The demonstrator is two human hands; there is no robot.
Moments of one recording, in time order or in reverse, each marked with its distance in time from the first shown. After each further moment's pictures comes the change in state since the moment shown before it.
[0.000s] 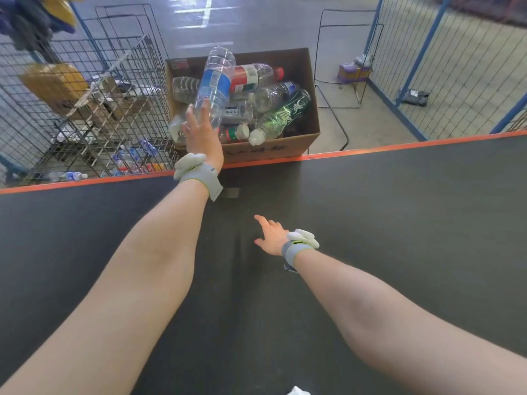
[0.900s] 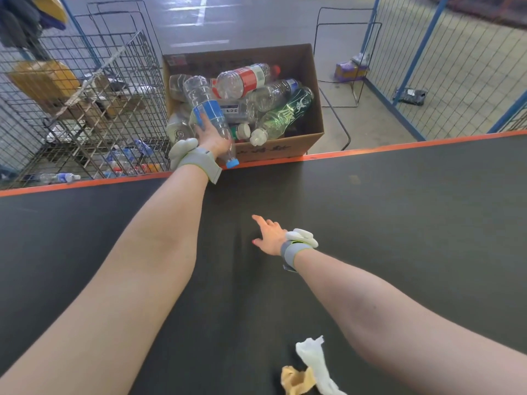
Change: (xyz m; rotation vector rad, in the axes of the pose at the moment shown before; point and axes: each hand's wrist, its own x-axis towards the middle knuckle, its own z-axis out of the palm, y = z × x) left_hand 0.036 -0.006 0.027 -0.215 -0.547 -0.314; right_hand 0.026 -0.006 0.005 0.014 0.000 0.001
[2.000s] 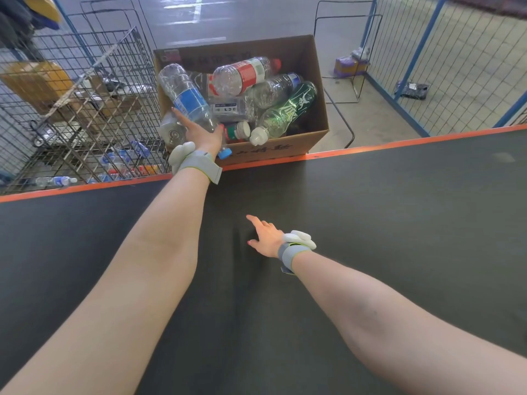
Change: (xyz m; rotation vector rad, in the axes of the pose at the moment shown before) left_hand 0.029 -0.014 0.011 -0.220 0.297 -0.047; right_hand 0.028 -0.005 0.006 0.038 -0.009 -0.050
